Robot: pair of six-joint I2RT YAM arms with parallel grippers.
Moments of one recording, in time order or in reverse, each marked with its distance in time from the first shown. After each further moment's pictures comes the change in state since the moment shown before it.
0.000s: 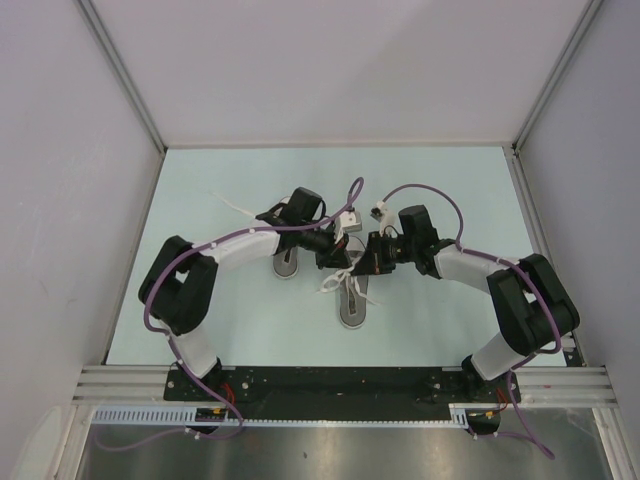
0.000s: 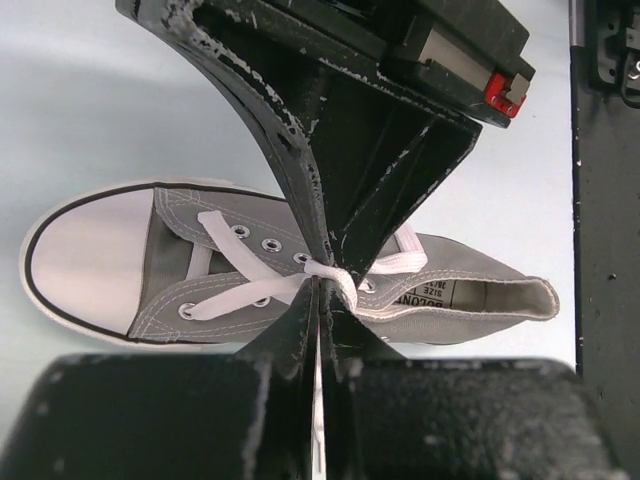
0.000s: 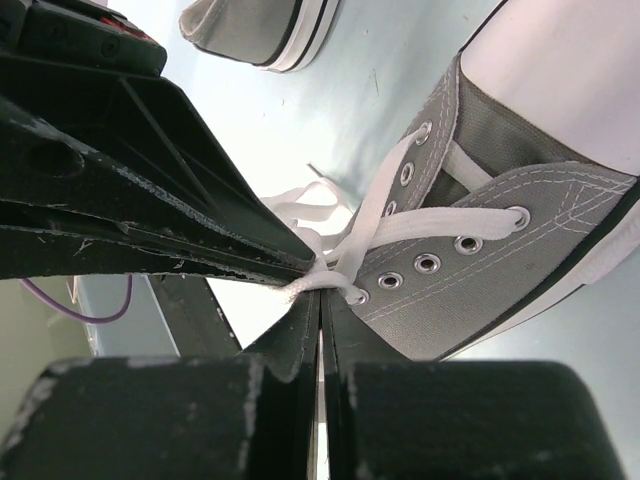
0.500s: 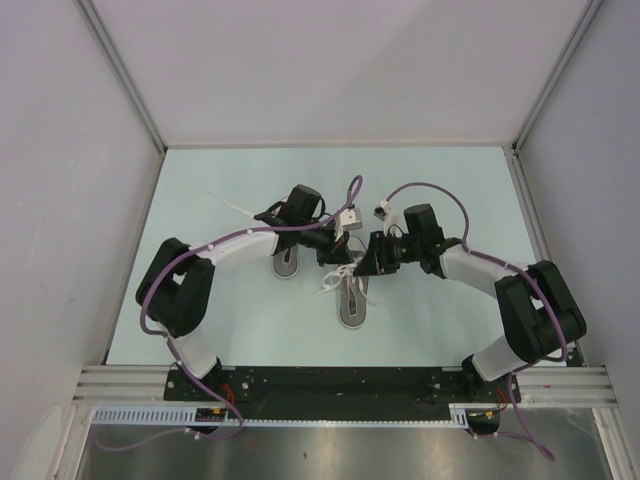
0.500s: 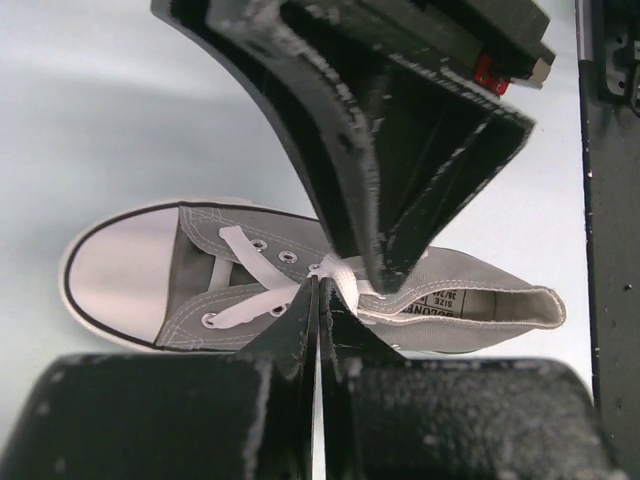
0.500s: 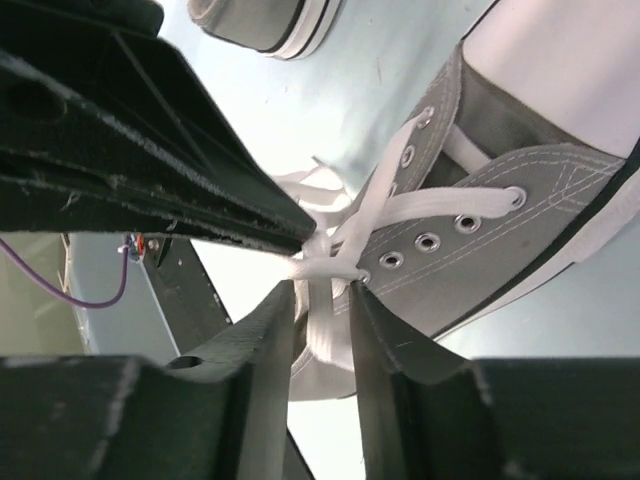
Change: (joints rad) left arm -0.002 -0.013 -0.001 0.034 -0.009 0.003; right arm -0.023 -0.036 0.000 -0.058 -0.021 -0.050
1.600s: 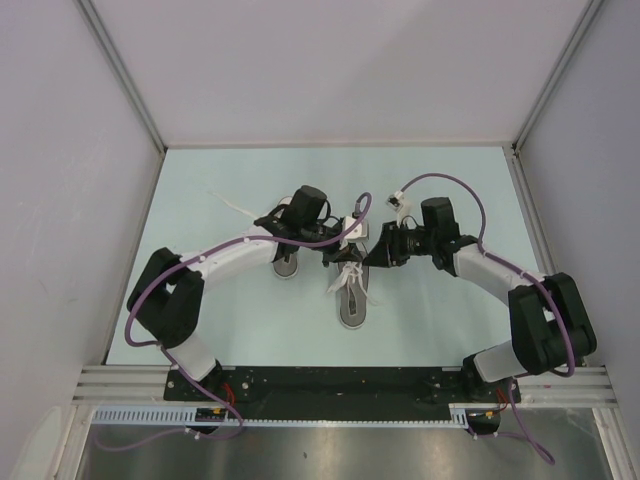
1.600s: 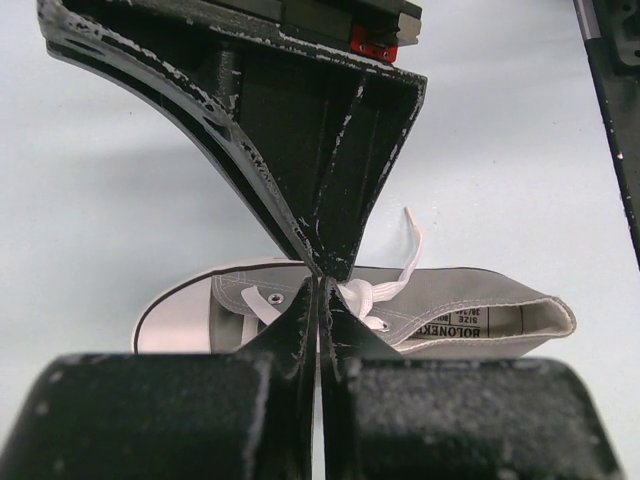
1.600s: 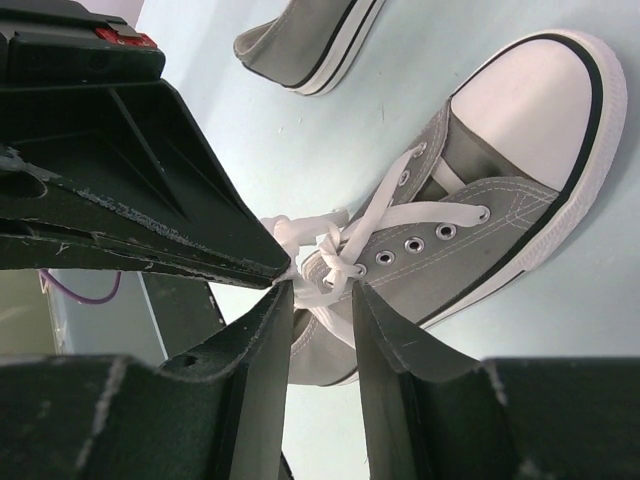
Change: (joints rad) left arm -0.069 -0.084 -0.009 0.043 -0.026 0.184; right arm -0.086 -0.094 0.002 -0.014 -0.077 -0.092
